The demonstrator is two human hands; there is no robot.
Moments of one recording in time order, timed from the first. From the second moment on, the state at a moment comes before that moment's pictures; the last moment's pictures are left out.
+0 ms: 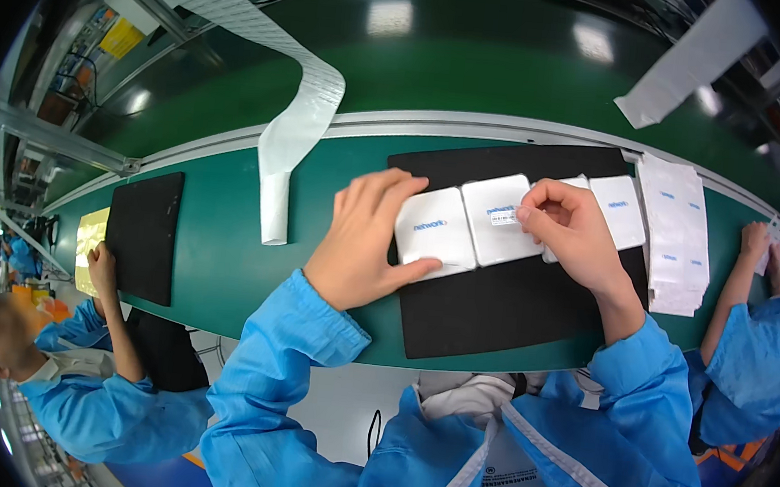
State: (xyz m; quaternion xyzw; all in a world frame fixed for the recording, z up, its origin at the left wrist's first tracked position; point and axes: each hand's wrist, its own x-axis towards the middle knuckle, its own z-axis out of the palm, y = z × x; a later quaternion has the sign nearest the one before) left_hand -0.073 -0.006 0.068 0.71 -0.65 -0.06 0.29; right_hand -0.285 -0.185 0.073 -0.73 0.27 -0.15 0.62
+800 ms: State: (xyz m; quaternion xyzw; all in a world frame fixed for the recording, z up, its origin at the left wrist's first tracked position) left_hand -0.056 -0.001 0.029 0.64 -0.66 -0.14 0.36; right_hand -0.221 -0.130 0.078 -0.80 0.32 -0.03 0.50
